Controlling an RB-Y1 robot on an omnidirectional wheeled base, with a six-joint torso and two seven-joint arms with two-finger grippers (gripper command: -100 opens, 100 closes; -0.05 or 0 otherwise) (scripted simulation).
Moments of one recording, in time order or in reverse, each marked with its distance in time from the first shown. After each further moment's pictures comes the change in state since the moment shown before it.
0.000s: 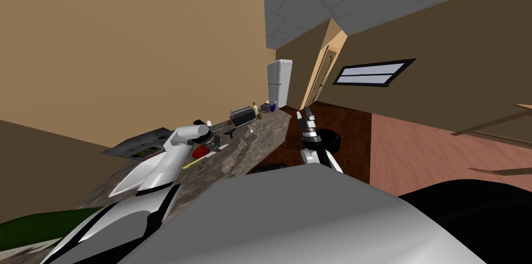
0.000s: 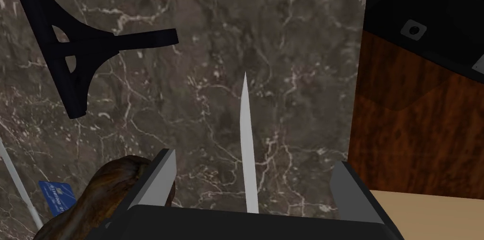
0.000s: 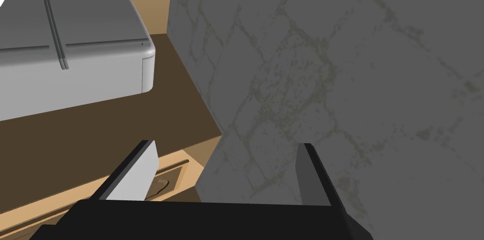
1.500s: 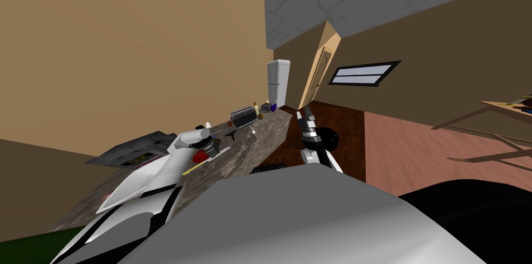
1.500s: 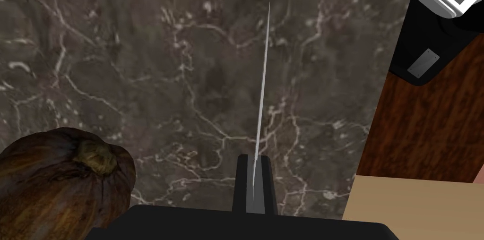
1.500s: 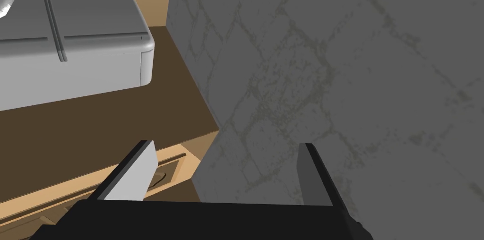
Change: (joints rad) left arm 0.023 -0.038 0.012 0.131 -0.045 0.041 0.050; right arm 0.000 0.000 0.000 0.000 0.000 0.000 0.000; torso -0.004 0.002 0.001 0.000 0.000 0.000
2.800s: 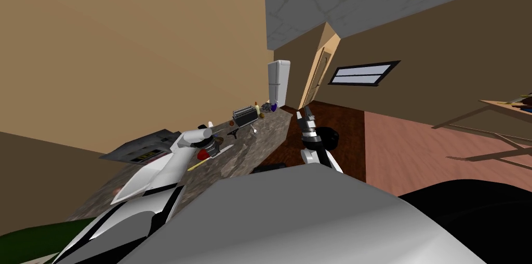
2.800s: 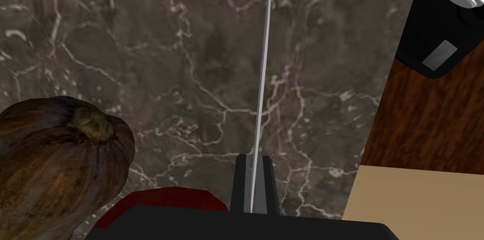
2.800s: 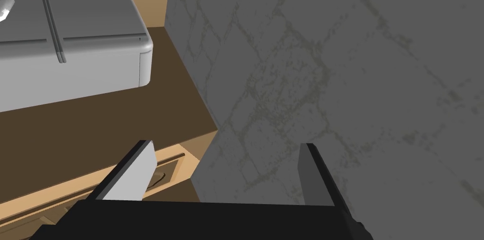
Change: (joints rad) left arm -0.009 -0.001 -0.033 -0.011 -0.039 -0.015 0.012; right arm 0.000 0.000 0.000 0.000 0.000 0.000 0.000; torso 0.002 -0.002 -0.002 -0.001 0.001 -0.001
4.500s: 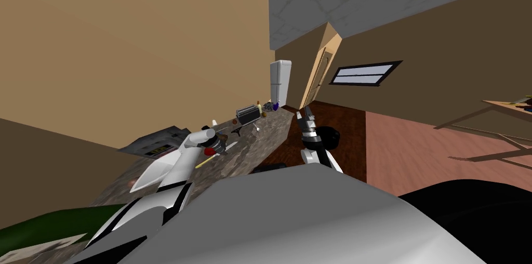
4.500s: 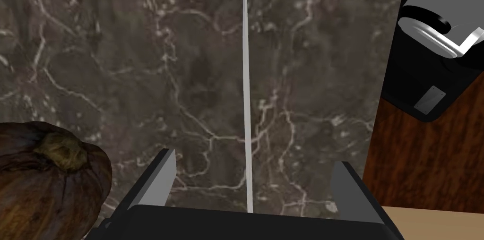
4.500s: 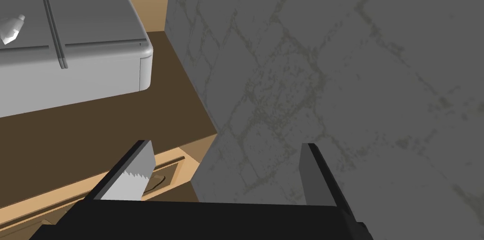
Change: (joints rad) left arm -0.013 -0.084 0.025 0.043 0.051 -0.080 -0.027; right arm 0.000 0.000 0.000 0.000 0.000 0.000 0.000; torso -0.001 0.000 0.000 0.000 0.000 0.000
